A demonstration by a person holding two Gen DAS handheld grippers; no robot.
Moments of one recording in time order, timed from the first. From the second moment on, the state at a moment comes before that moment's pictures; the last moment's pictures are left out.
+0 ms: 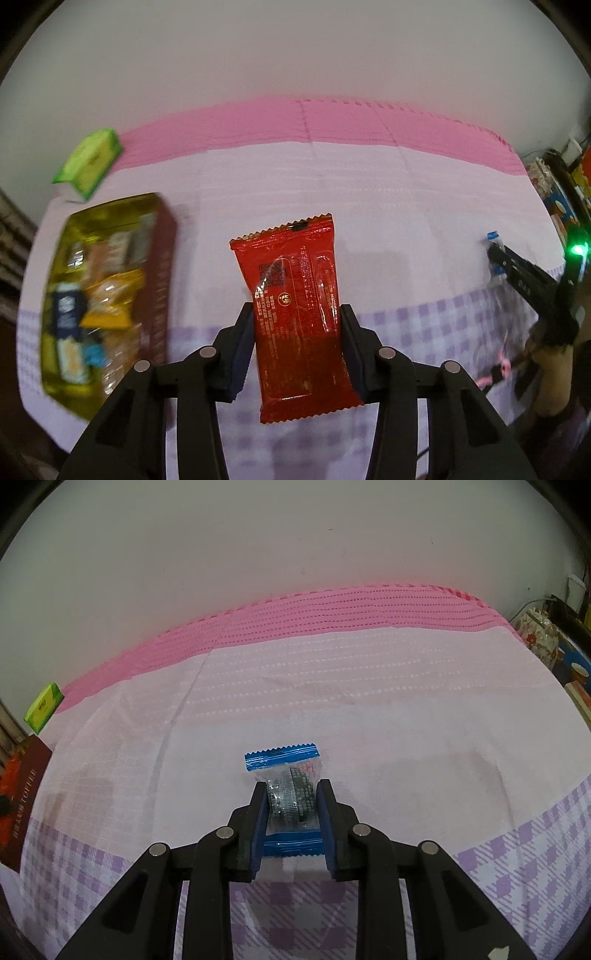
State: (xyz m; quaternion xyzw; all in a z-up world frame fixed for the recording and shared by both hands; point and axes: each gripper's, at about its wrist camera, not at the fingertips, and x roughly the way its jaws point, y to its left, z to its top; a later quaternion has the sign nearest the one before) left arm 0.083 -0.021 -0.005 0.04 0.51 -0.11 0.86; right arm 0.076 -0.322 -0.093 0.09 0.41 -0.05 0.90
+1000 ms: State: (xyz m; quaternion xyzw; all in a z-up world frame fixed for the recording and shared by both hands) left arm 0.057 0.156 0.002 0.04 0.46 -0.03 0.89; right arm 0.081 -0.307 -0.095 0.04 0.42 -0.08 0.90
